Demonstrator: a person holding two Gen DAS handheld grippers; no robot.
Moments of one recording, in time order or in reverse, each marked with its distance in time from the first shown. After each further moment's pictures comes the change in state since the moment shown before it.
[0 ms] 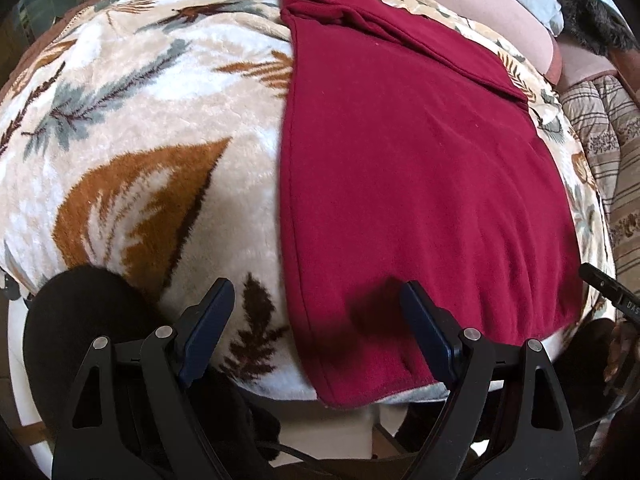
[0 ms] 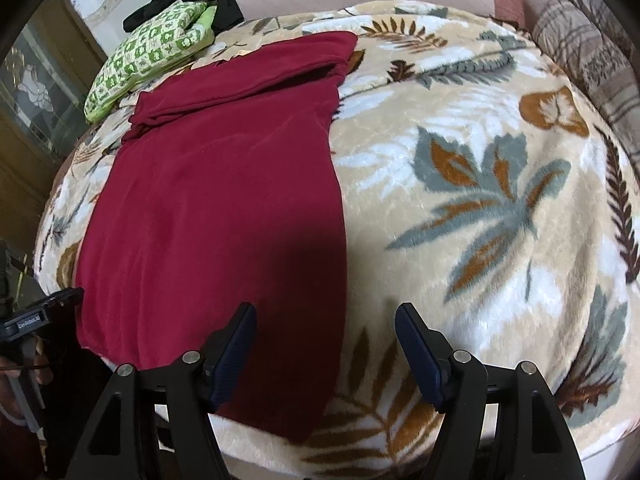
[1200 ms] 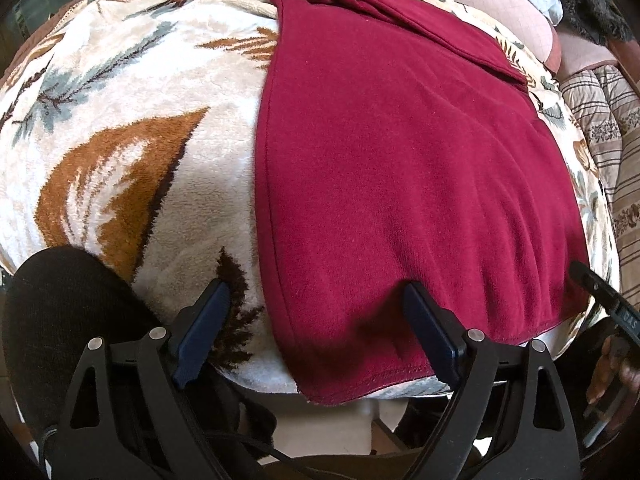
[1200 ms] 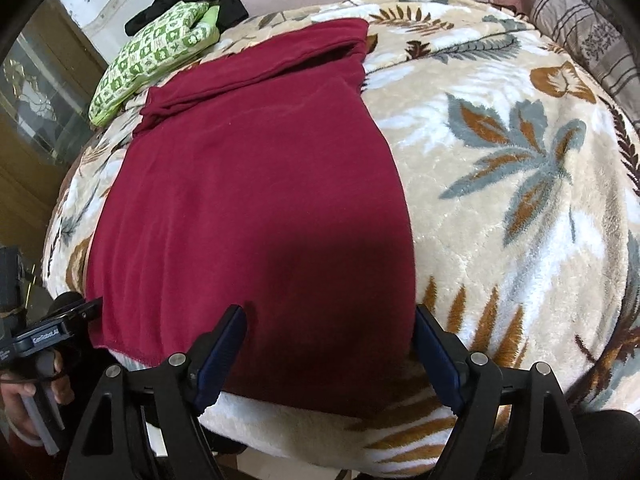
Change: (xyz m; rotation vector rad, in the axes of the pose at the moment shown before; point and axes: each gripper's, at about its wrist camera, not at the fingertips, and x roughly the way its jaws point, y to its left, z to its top) left arm 0.014 -0.011 -0.011 0.009 0.016 0.008; right arm 0.016 0.038 -0.020 0.051 -0.055 0.001
